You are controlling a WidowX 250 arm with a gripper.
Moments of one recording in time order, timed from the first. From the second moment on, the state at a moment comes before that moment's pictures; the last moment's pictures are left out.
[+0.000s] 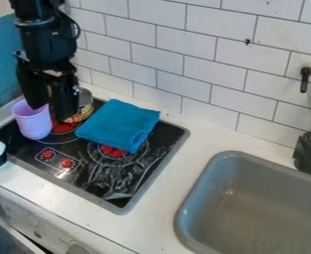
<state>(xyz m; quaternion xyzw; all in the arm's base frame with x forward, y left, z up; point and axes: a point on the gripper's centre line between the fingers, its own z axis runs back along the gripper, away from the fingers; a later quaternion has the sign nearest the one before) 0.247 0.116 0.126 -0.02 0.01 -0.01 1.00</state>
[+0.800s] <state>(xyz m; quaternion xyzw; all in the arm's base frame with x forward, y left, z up) 0.274 0.162 0.100 0.04 -0.02 0.00 1.00</state>
